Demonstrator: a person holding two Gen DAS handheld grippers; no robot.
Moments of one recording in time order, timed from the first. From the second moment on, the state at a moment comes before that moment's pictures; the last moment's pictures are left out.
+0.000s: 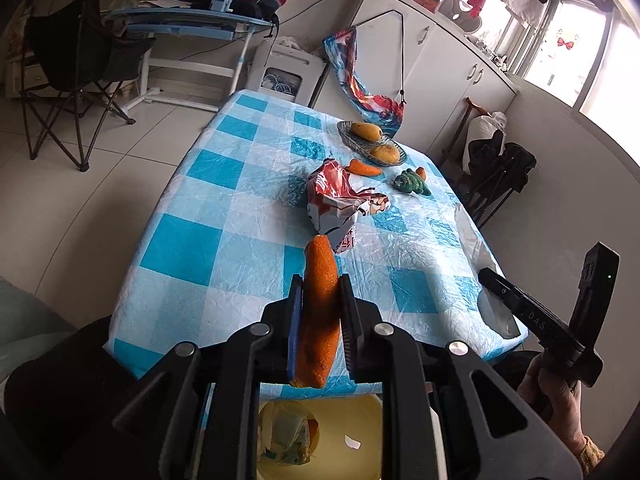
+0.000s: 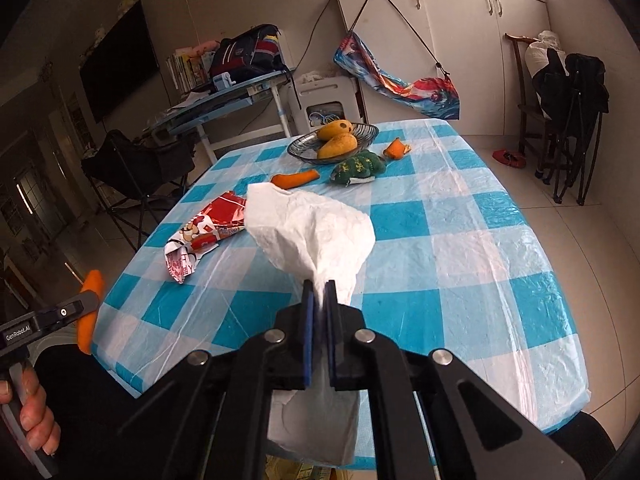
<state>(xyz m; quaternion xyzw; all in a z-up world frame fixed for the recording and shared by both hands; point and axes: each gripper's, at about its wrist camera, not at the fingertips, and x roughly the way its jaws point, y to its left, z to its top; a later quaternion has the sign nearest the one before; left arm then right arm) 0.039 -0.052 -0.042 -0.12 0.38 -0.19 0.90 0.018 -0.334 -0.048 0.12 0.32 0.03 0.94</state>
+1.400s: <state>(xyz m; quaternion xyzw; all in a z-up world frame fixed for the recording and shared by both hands) -0.022 -0.058 -0.041 -0.08 0.38 -0.21 0.90 -0.038 -0.215 -0.126 0.03 0.55 0.16 0.82</state>
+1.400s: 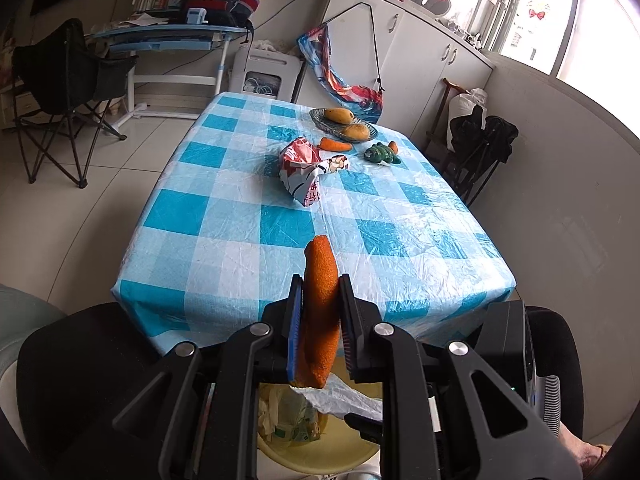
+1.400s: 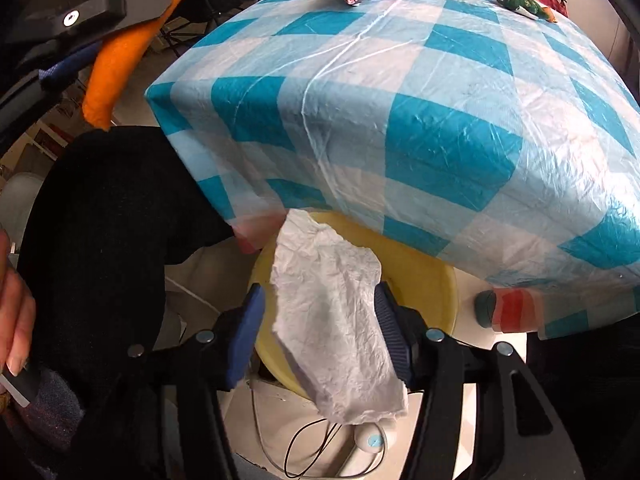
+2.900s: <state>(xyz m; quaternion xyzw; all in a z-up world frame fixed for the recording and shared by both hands) -0.033 -0.049 -0.062 -0.05 0.37 -0.12 0.92 -0.051 -0.295 -0.070 0.15 0.38 0.03 0.91</state>
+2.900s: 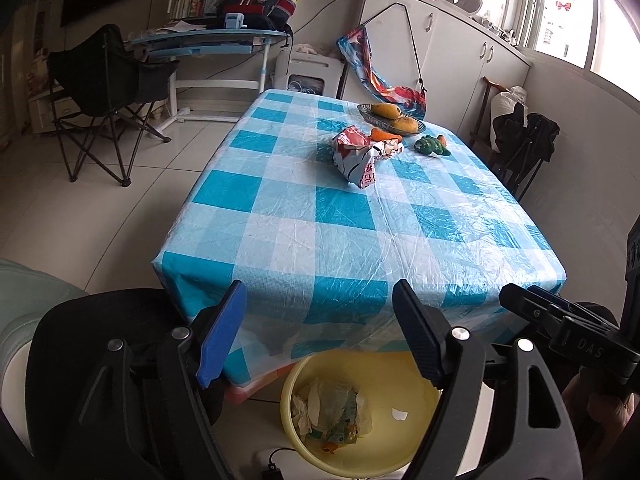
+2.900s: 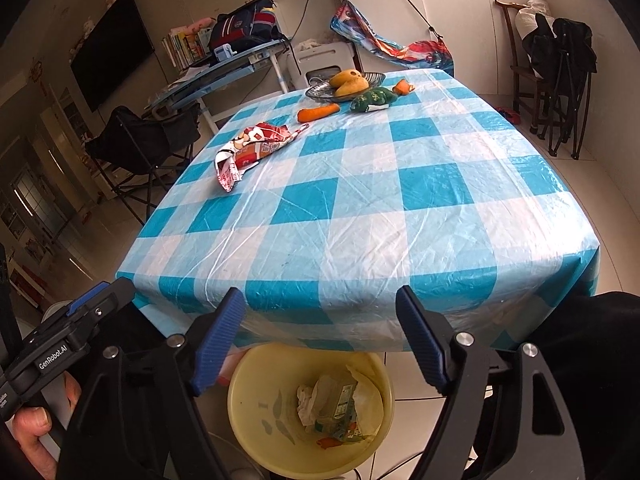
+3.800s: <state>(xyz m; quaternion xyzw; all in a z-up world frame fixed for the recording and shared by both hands) -0.013 -0.042 -0.064 -0.06 0.37 -0.11 0.92 -0.024 -0.306 -0.059 0.15 0.38 0.03 0.91</state>
